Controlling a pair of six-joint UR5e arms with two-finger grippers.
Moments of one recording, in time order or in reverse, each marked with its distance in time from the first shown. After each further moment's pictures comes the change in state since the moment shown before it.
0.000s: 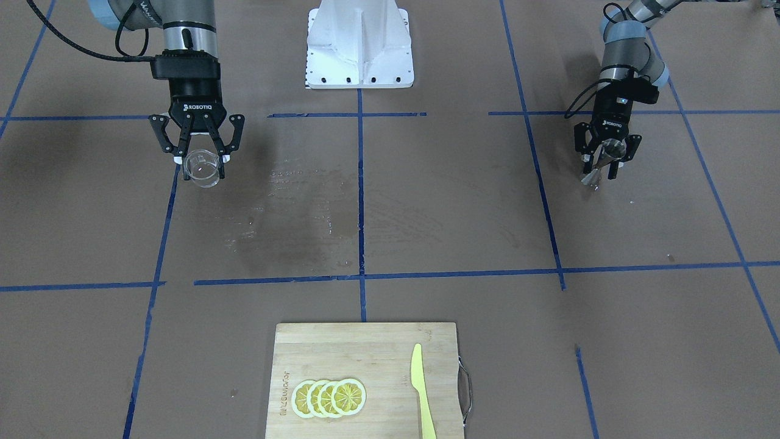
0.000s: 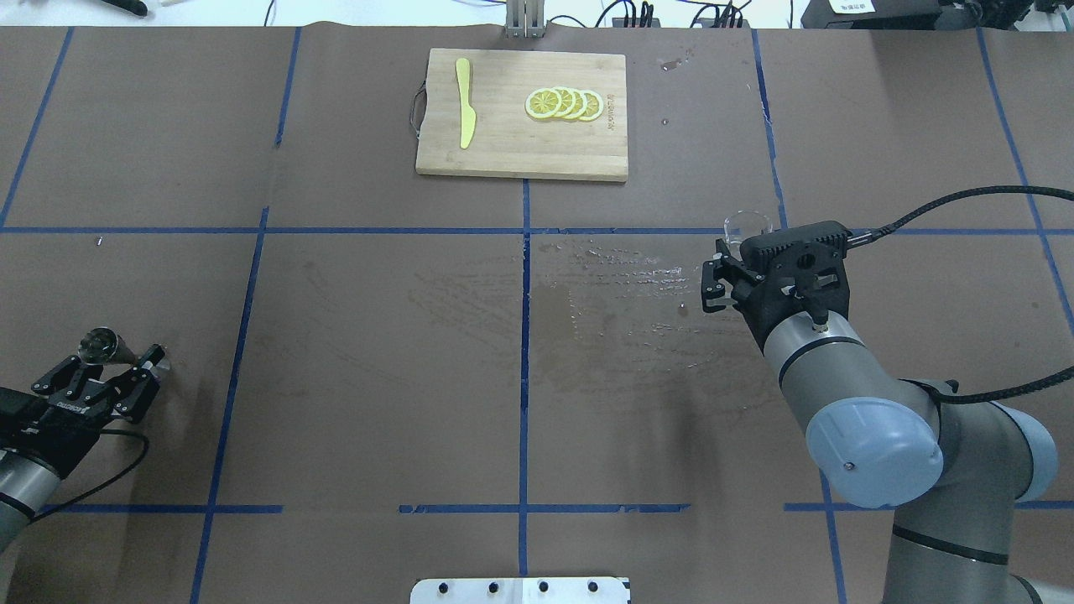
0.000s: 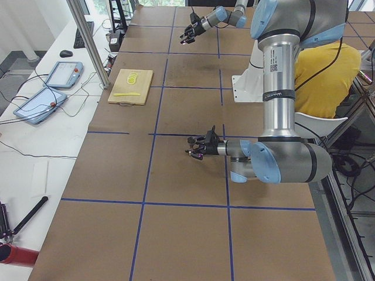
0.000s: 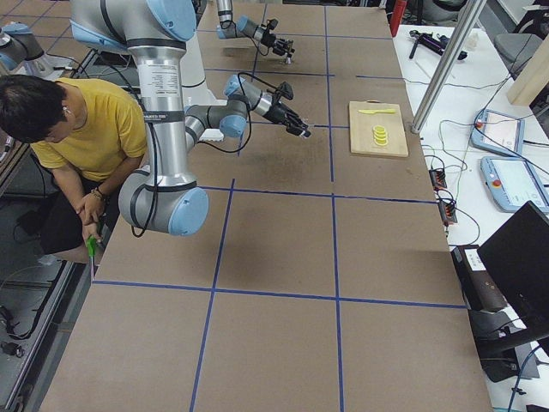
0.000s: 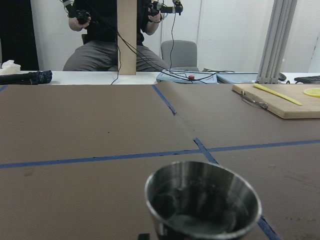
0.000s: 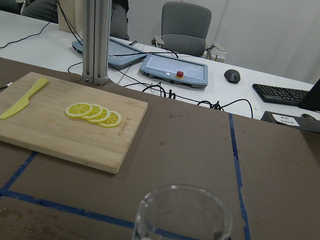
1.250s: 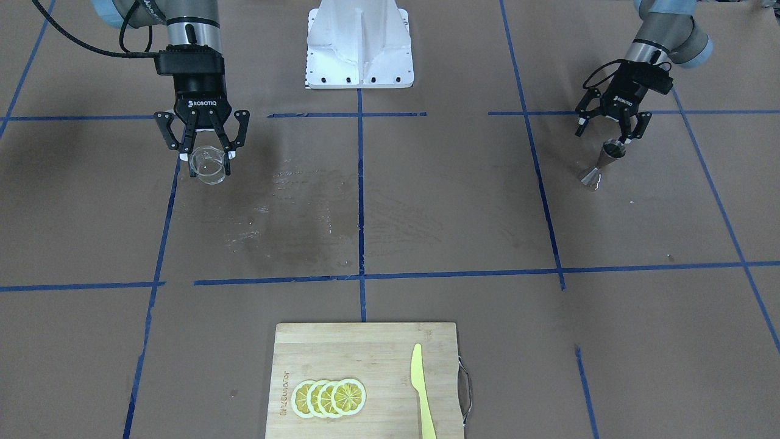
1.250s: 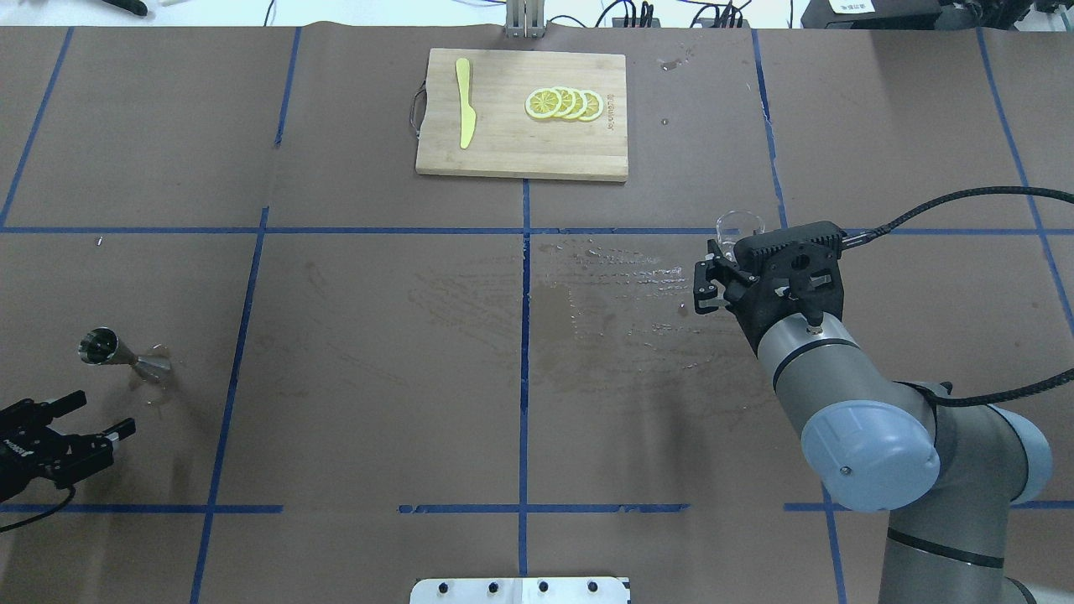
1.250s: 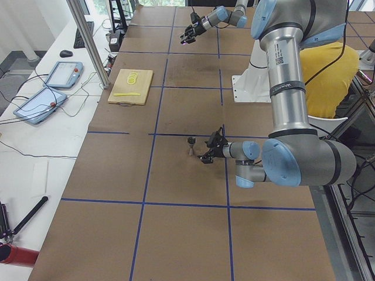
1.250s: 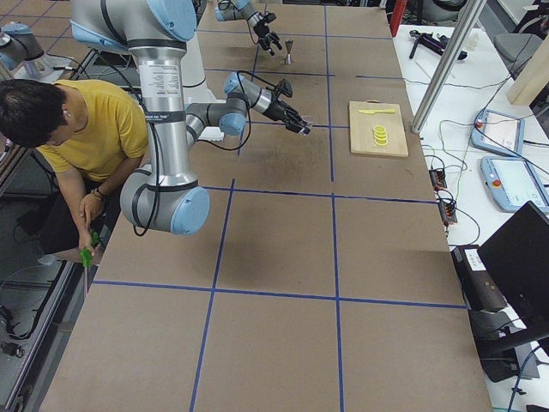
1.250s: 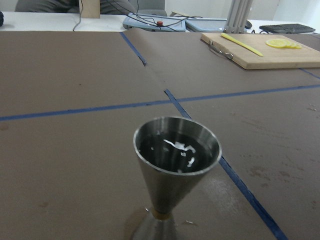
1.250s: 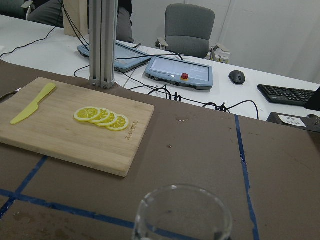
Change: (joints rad) left arm -0.009 0.251 -0.169 0.001 -0.457 0.003; right arm -0.009 0.013 0.002 0.000 -0.001 0.004
